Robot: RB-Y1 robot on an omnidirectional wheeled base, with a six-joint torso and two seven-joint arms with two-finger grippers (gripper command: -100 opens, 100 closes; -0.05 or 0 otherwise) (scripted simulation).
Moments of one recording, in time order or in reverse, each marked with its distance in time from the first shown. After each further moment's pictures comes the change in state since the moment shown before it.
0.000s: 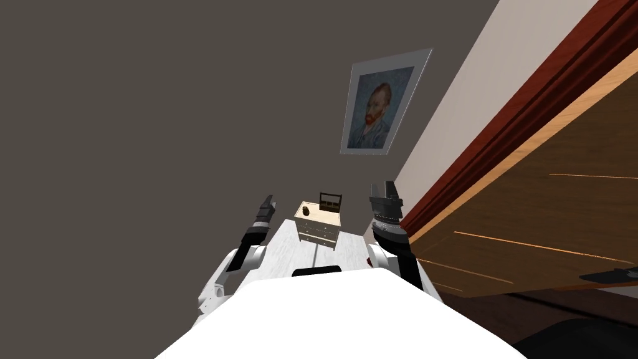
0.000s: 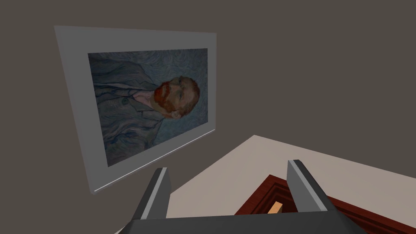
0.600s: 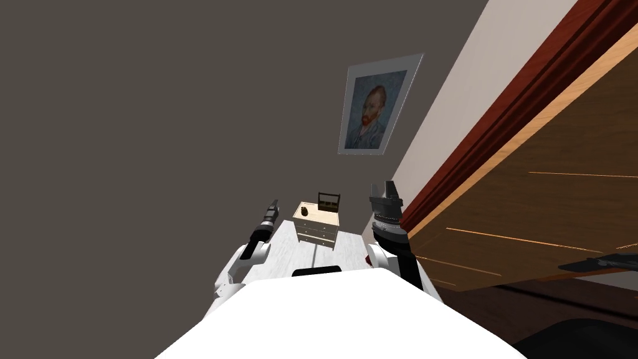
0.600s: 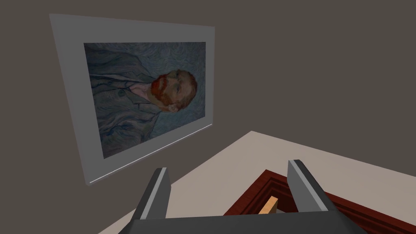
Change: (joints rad) left arm -0.076 -0.001 -0.014 0.157 -0.015 0.135 0.001; right arm 0.000 0.000 0.000 0.000 0.000 0.000 0.000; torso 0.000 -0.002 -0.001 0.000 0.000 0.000
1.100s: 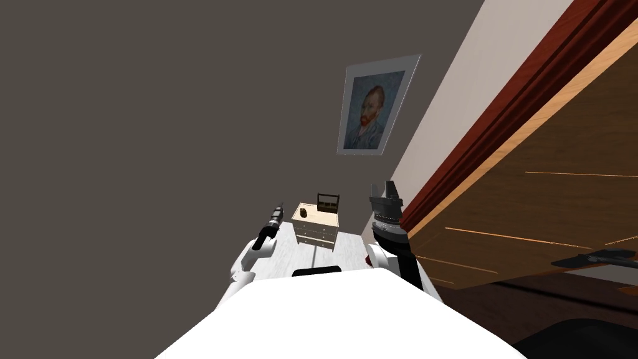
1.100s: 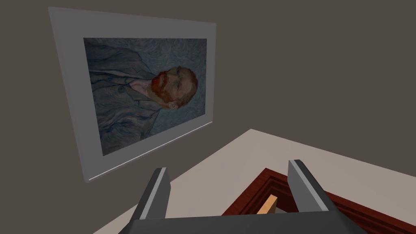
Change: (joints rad) left arm -0.093 -0.017 -0.025 0.141 -0.009 0.119 -0.001; right arm 0.000 0.000 0.000 0.000 0.000 0.000 0.000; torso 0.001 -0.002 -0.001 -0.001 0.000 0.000
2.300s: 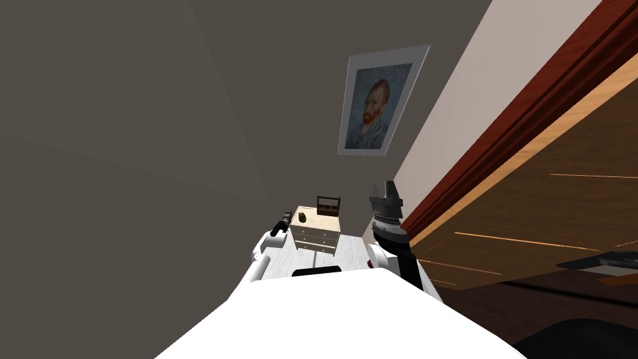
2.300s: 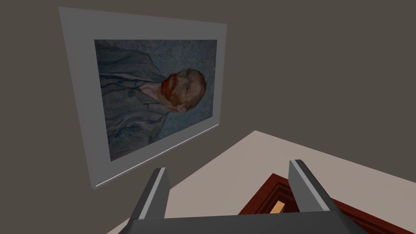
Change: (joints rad) left arm -0.177 -0.027 -0.078 0.257 0.012 0.259 0.026; right arm 0.000 0.000 0.000 0.000 0.000 0.000 0.000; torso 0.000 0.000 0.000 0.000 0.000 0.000
